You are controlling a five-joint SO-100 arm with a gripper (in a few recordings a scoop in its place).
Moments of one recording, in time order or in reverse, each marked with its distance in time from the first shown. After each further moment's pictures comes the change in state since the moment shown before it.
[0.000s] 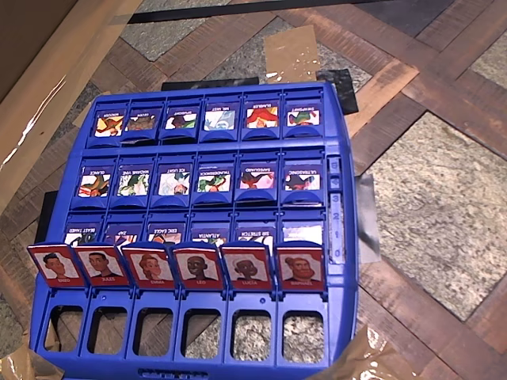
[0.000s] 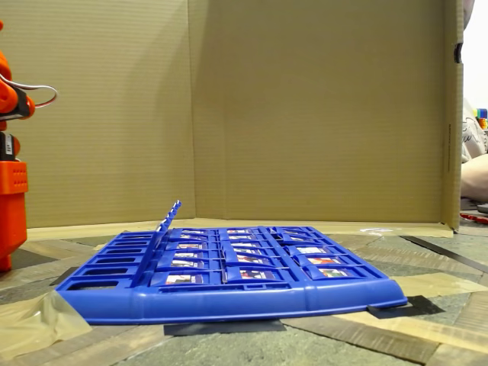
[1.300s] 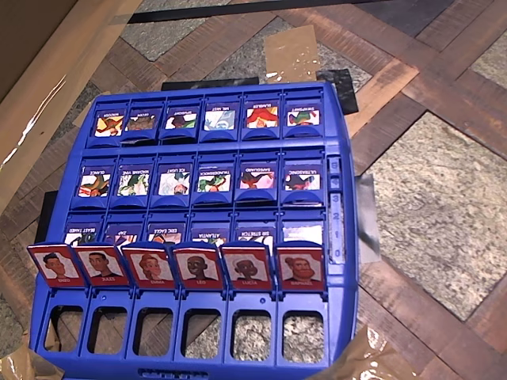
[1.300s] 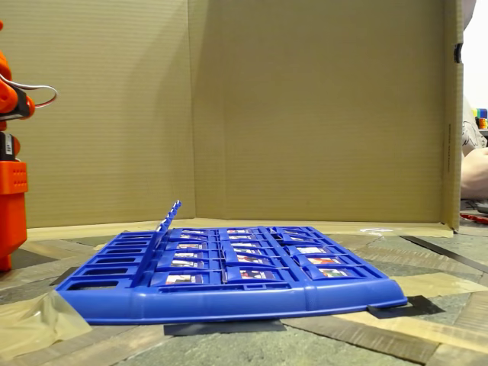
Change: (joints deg) arm 0.0 0.0 0.0 0.0 0.0
